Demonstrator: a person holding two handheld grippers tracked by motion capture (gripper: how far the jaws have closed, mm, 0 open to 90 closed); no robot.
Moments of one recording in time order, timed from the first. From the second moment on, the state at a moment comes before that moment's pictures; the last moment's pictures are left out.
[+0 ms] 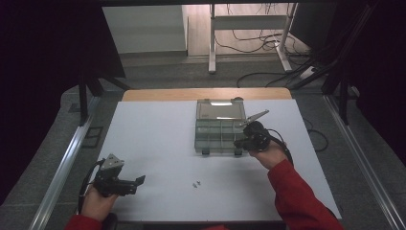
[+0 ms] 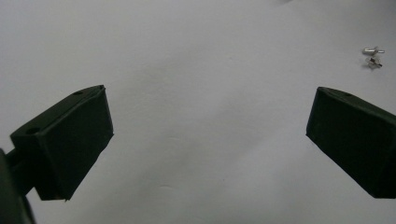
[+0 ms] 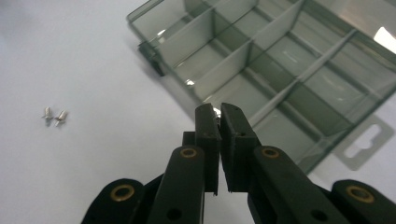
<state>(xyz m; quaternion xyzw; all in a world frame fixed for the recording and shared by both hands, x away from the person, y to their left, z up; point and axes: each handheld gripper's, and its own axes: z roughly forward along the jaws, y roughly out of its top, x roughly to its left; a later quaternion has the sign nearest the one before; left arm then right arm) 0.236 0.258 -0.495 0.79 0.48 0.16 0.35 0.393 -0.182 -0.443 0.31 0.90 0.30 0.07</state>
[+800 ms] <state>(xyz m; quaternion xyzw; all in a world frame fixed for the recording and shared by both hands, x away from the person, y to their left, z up) 0.239 0.257 -0.495 0.79 0.48 0.15 0.35 0.439 -0.202 -0.444 0.37 0.87 0.30 0.11</state>
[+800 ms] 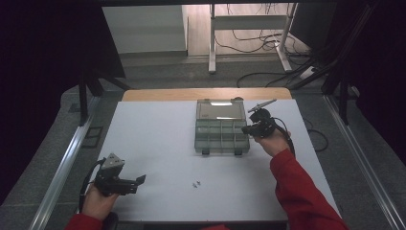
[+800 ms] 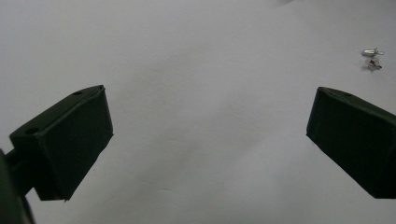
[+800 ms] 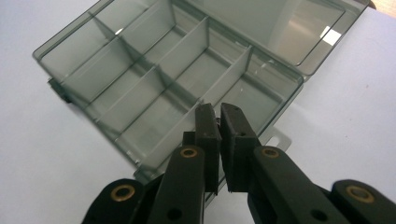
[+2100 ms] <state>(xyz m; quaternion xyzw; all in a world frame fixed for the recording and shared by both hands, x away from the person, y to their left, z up) 0.239 0.258 -0.495 0.79 0.48 0.15 0.35 0.467 -0.195 -0.462 0.38 0.87 0.28 0.12</state>
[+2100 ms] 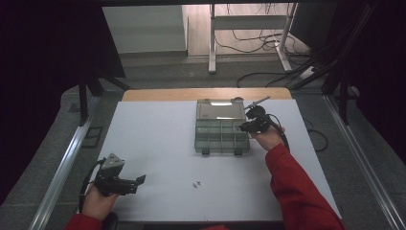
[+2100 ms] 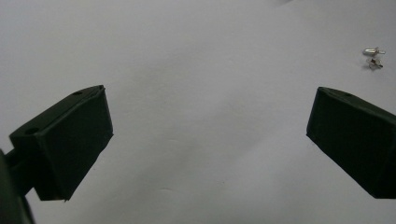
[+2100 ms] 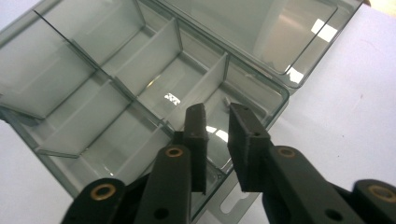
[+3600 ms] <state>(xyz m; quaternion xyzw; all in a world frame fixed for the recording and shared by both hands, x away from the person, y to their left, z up) 0.239 0.257 -0.495 0.80 0.47 0.16 0.34 0.390 -0.188 -0.451 0.33 0.87 0.33 0.14</state>
